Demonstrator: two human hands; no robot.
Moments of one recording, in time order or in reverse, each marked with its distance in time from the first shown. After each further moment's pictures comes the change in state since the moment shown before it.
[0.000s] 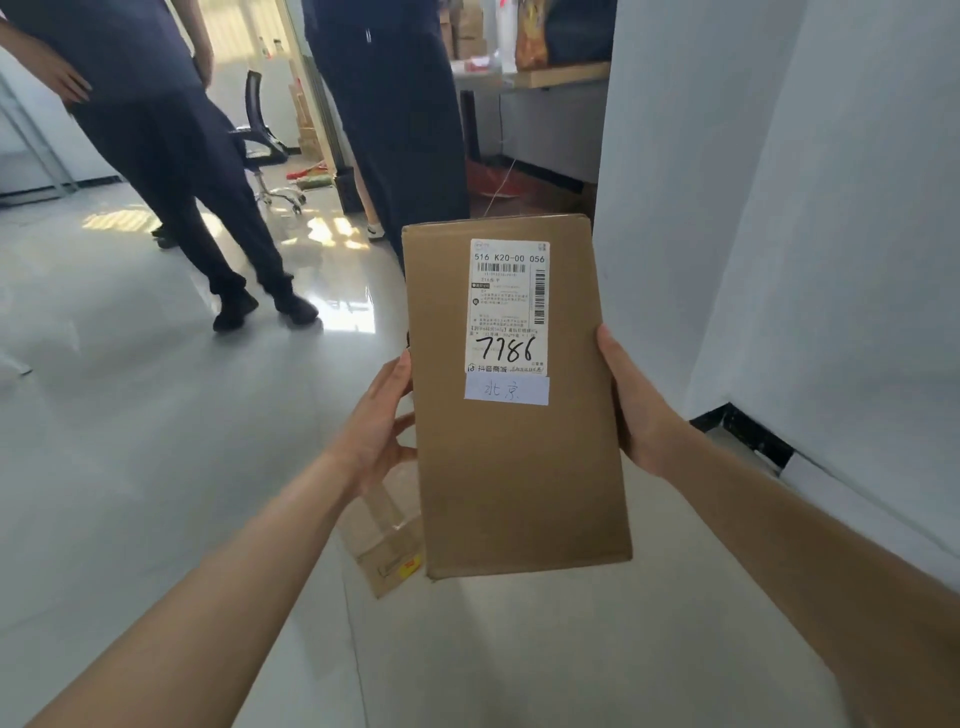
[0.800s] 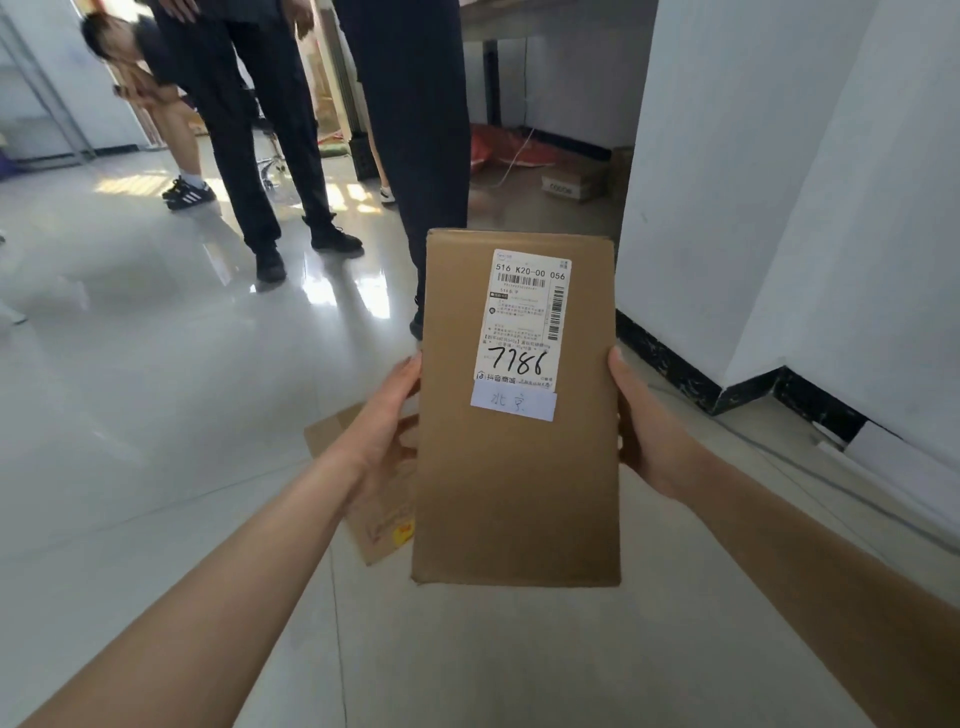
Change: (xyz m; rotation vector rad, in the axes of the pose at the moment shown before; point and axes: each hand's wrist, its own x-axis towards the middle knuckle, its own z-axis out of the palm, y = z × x) left_hand 0.043 -0.140 -0.018 0.068 0.036 -0.085; right_hand 0.054 0.155 -0.019 -0.078 -0.001 0.104
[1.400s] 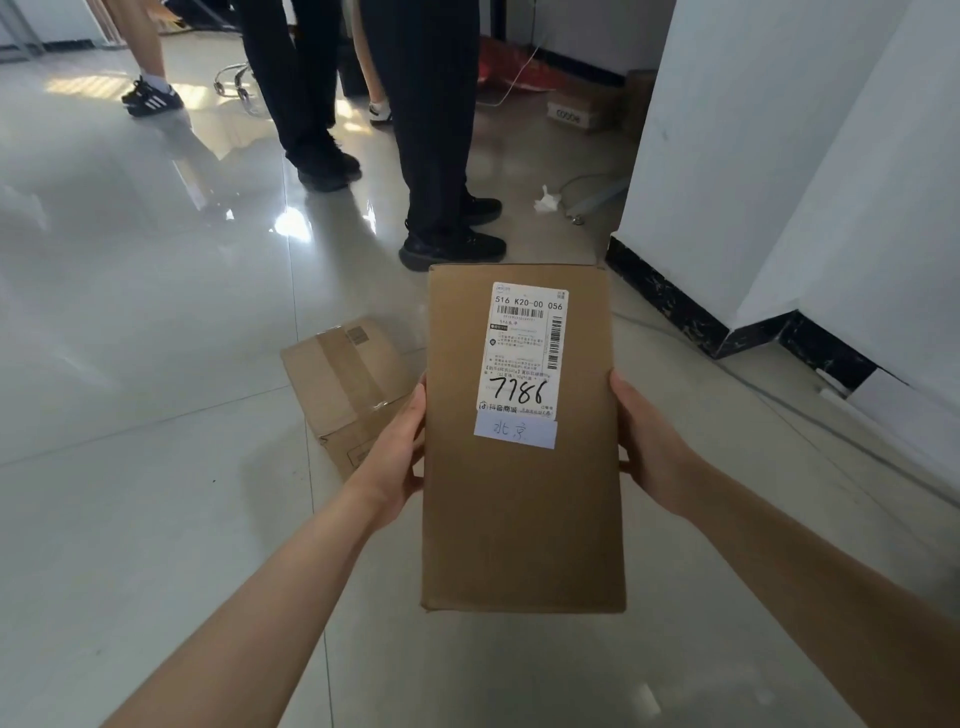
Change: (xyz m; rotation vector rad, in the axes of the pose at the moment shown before) left_hand 0.004 -0.132 0.015 -0.071 -0.053 -0.100; right_hand 0.006 0.099 -0.013 -0.077 -0.002 0.129
